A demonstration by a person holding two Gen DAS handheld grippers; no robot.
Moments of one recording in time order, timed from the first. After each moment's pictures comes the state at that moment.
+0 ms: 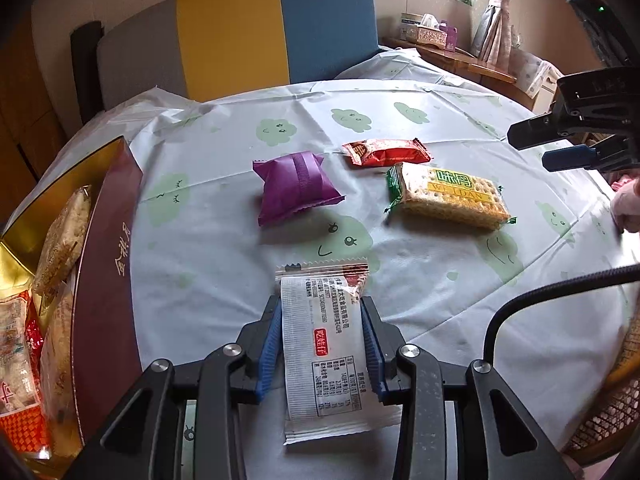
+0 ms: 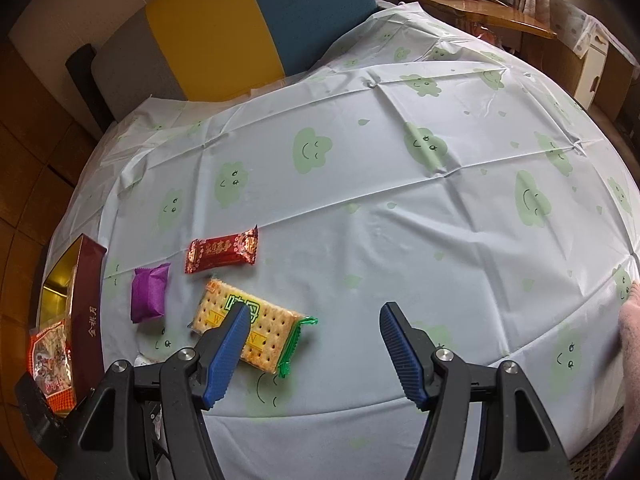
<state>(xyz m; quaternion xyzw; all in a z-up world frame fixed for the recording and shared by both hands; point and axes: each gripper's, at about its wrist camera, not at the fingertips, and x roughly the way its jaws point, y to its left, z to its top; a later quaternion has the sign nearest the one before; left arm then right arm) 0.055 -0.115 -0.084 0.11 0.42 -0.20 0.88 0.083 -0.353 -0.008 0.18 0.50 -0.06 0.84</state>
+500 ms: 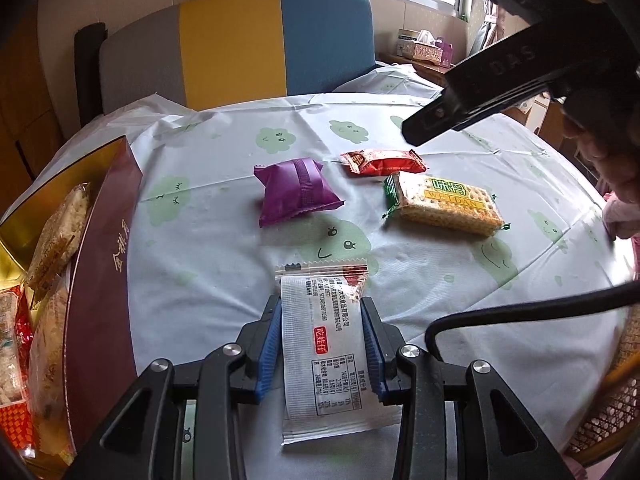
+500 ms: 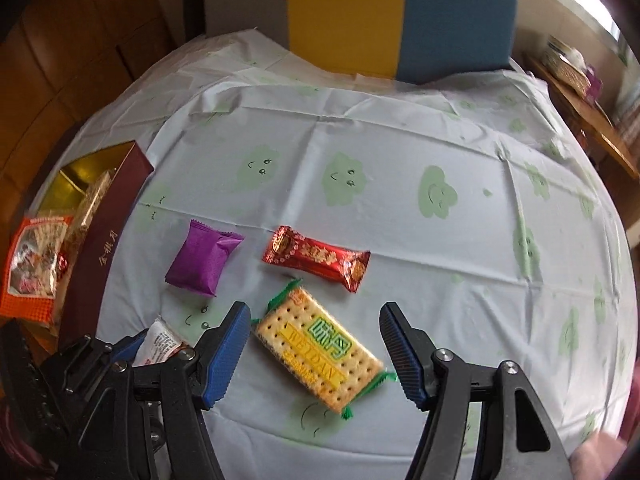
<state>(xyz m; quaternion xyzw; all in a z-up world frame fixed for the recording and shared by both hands) 0.052 -0.107 -0.087 0.09 0.40 -0.21 0.89 0.141 -0.268 0.002 -0.03 0.53 0.07 0.85</state>
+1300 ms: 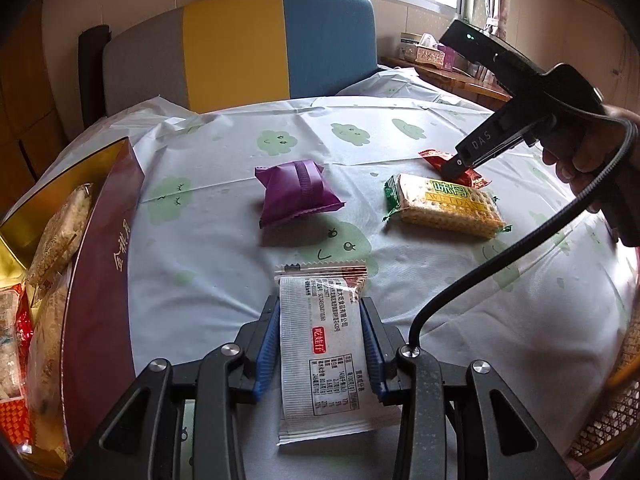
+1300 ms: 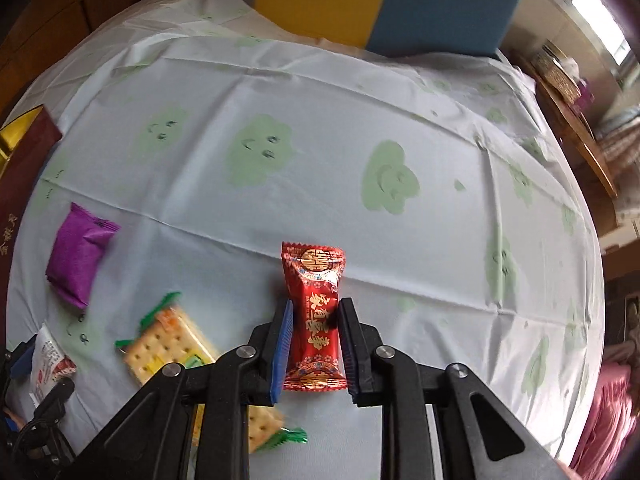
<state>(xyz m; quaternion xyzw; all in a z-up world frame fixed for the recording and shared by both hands) 0.048 -0.111 -0.088 0.09 0.39 -0.21 0.89 0.182 -0.321 -0.052 -0.08 0.58 -0.01 0.81</state>
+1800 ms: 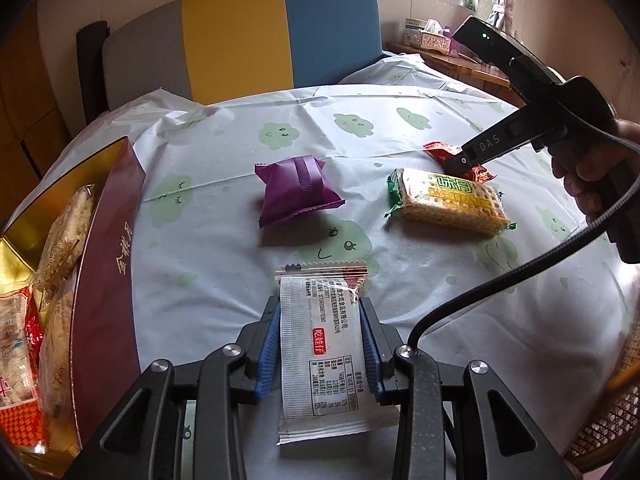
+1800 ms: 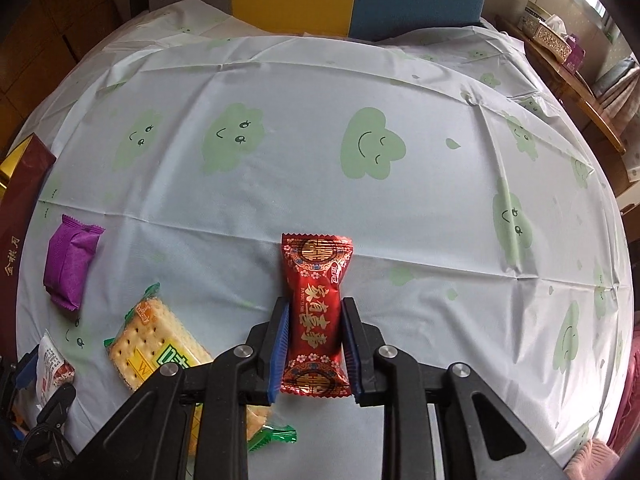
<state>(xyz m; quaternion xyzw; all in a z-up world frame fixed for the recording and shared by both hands) 0.054 -0.119 -0.083 0.10 0.42 -0.19 0.88 0.177 -0.342 -0.062 -0.02 0.57 0.00 0.82</state>
